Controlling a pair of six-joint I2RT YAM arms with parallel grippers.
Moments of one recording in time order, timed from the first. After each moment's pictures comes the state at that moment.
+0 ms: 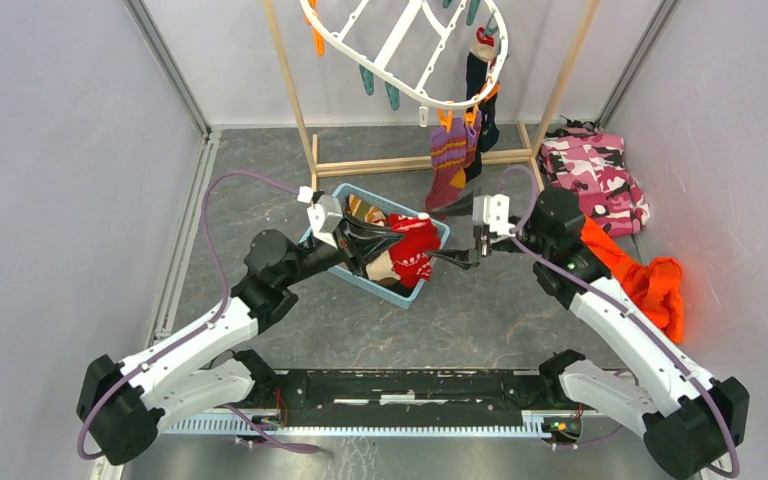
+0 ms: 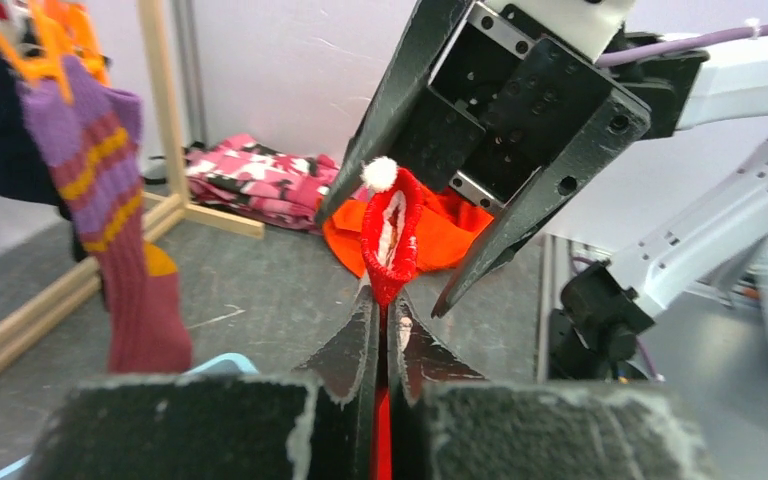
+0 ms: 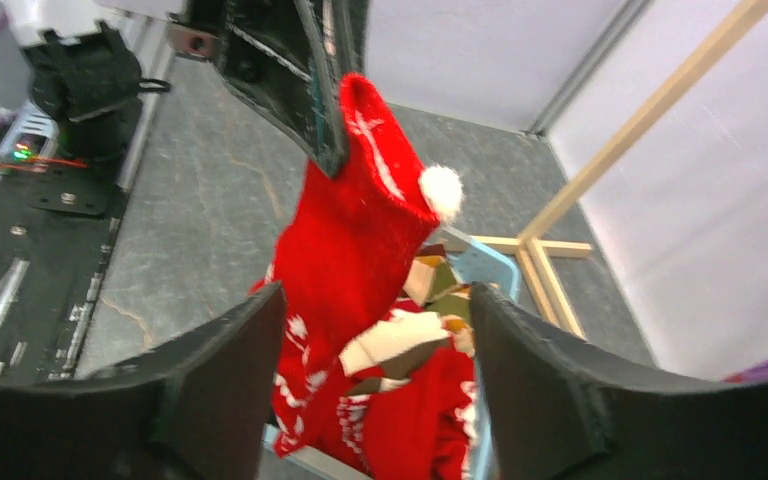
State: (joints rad) left arm -0.74 0.96 0.63 0.61 0.50 -0.27; right arm 0.47 0.96 0.78 0.21 -0.98 -0.32
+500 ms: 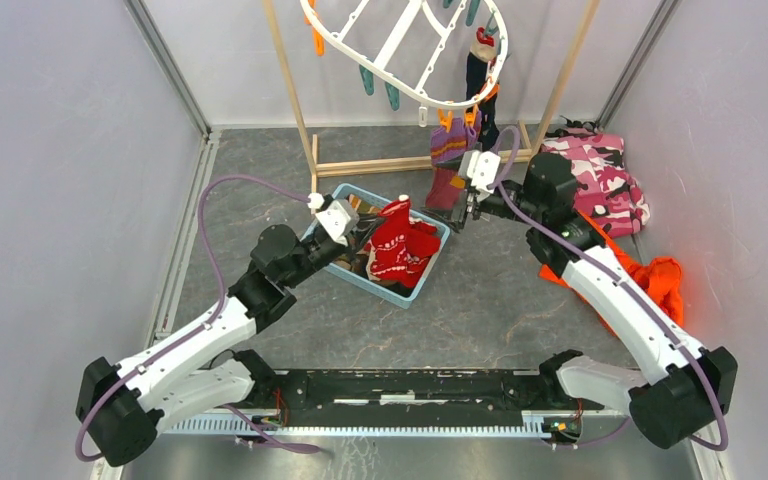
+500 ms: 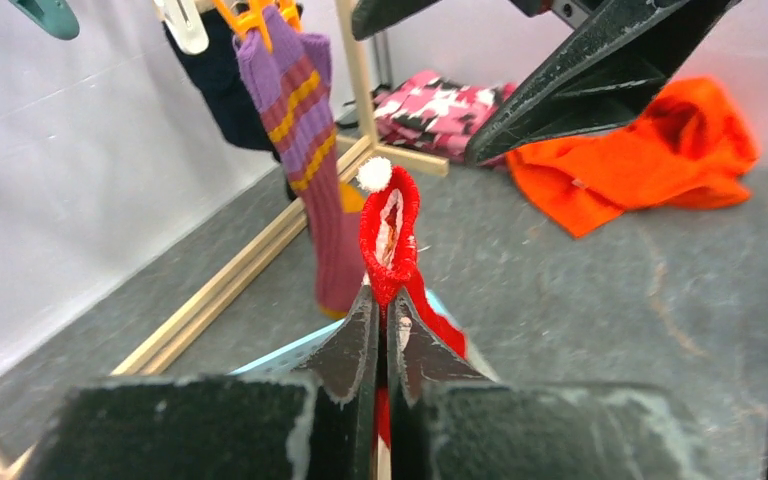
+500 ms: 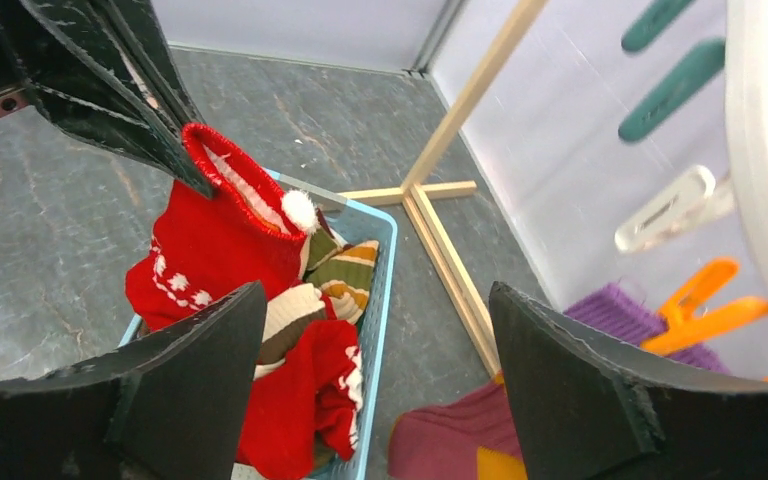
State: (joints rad) left arm -0.74 0.92 0.65 0.41 0.22 0.09; right arm 0.44 1.15 1.10 -0.03 -0.78 -0.48
